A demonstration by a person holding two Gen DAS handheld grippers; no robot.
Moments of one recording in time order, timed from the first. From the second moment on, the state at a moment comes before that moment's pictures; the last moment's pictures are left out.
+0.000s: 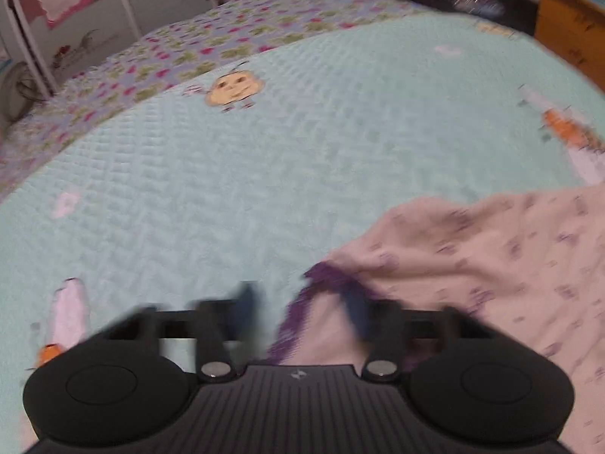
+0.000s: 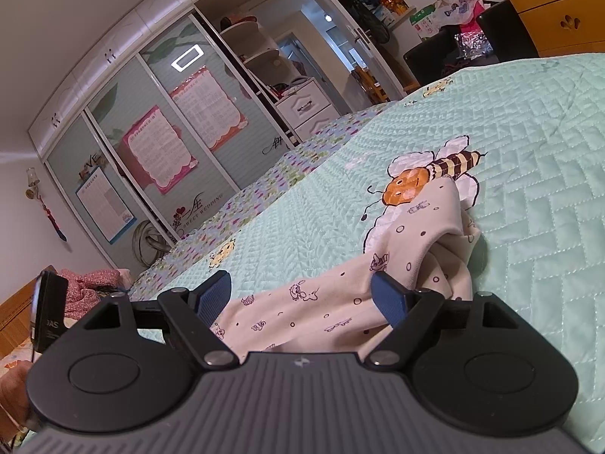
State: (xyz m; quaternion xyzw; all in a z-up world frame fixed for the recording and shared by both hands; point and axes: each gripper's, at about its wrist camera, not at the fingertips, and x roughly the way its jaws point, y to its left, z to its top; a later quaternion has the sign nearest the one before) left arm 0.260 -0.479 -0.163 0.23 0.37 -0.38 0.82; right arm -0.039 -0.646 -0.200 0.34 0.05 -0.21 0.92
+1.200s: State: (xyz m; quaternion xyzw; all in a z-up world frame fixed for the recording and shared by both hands) left arm 0.298 -0.353 -0.125 0.23 0.36 -0.22 0.88; right arm -0.034 -0.637 -0.197 0.33 0.06 -0.20 0.92
